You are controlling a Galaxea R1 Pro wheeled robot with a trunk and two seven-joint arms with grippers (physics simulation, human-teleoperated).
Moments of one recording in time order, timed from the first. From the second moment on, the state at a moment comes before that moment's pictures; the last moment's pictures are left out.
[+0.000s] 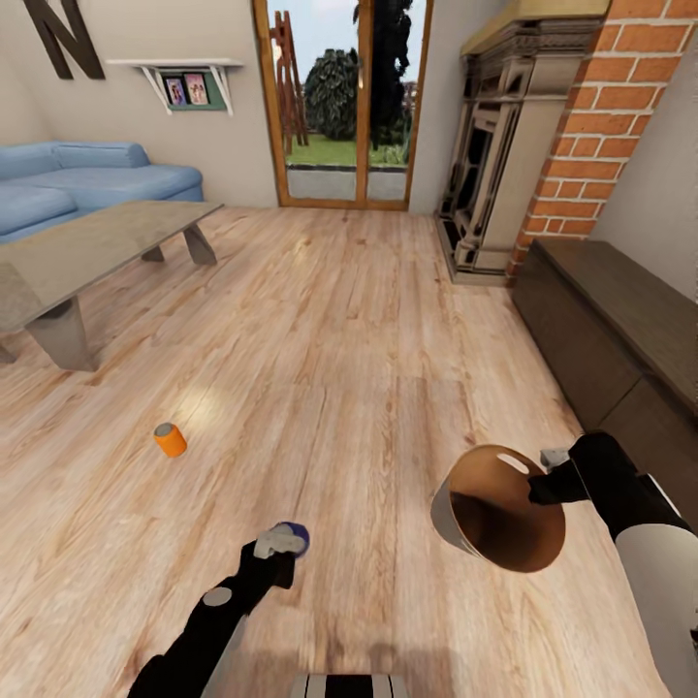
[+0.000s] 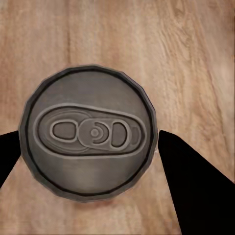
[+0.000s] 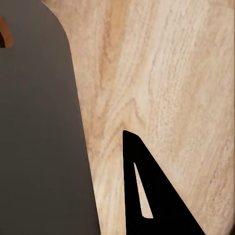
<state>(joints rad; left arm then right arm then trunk) -0.30 -0.03 -0.19 -1.05 0.02 0.26 -0.07 -0.86 -0.29 -0.15 -0.79 0.66 1.02 0.76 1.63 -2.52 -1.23</state>
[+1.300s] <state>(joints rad) -0.86 -0.03 -0.27 -1.52 0.17 1.05 -0.46 -0.99 -0.04 -0.12 -0.40 0.68 1.02 0.74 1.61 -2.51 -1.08</state>
